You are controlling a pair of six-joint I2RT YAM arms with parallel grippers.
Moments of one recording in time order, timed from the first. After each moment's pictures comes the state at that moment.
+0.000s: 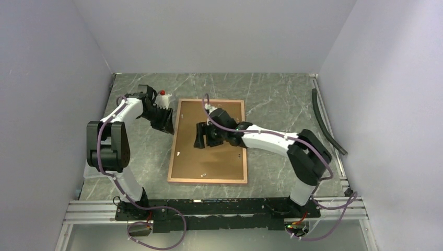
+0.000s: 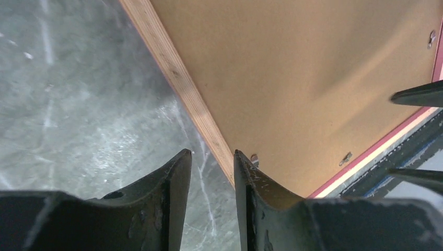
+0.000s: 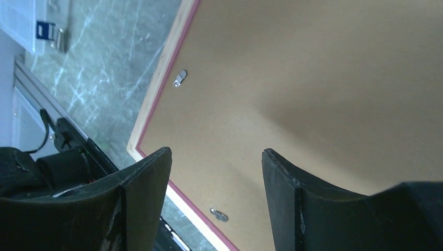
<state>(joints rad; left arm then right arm) -0.04 1.76 1.28 -0.80 0.52 0.27 0.85 1.70 1.13 -0.15 -0.17 0.61</state>
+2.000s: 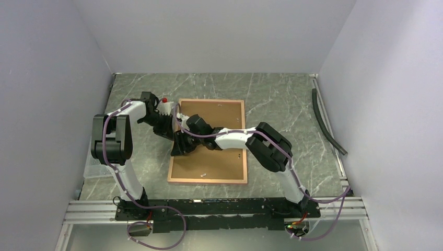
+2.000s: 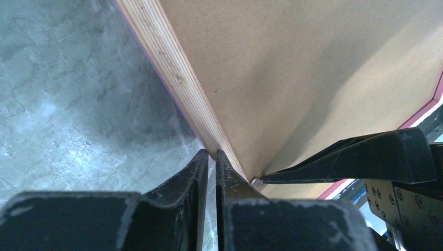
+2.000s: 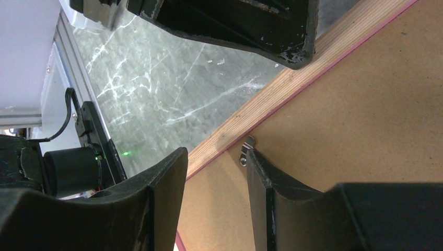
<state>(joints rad) -0.03 1.87 1.21 -0.75 0.57 0.27 0.97 2.14 1.37 0.17 -0.43 0.58</state>
